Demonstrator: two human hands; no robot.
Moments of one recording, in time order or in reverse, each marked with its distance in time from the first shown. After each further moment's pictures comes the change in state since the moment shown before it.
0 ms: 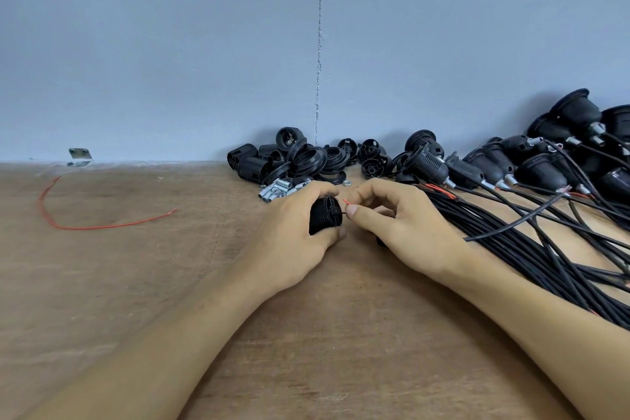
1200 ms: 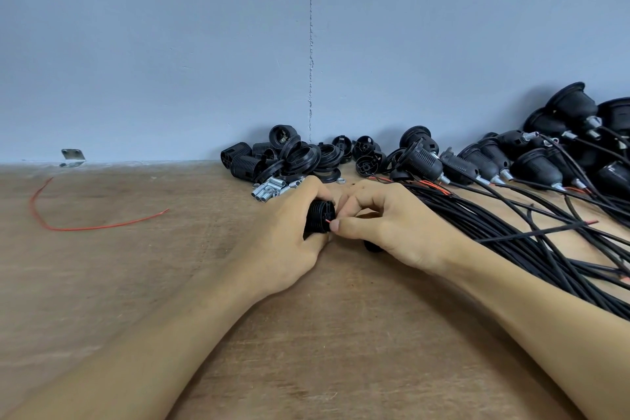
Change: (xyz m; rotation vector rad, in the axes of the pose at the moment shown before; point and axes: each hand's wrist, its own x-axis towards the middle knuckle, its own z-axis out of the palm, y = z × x) left_hand -0.002 0.000 -0.001 0.024 -0.045 0.108; right_hand 0.004 0.000 -0.005 0.008 -0.139 0.068
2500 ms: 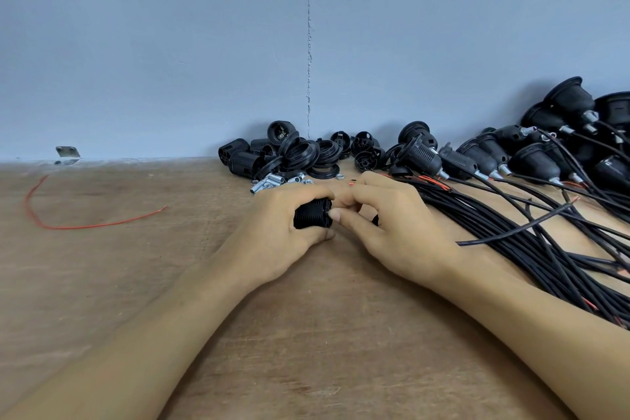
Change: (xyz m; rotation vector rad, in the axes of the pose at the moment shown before) left_hand 0.006 -0.010 -0.006 -0.024 -0.002 0.116; right_hand -0.006 0.005 0.009 -0.482 0.206 -0.312
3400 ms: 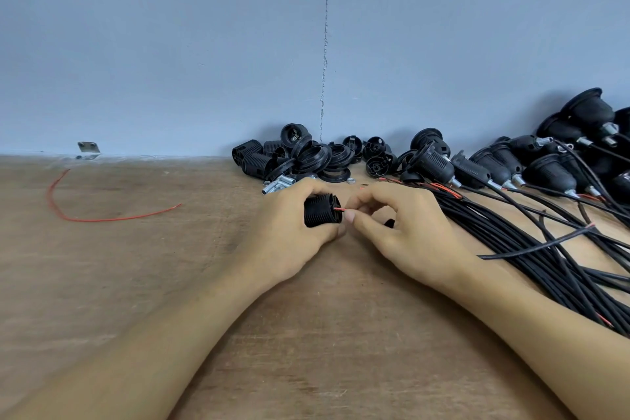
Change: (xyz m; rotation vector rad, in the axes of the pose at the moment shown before) left_hand -0.002 -0.001 0.008 -0.103 0.146 -0.213; right_hand -0.001 -0.002 -0.005 0.138 0.017 0.063
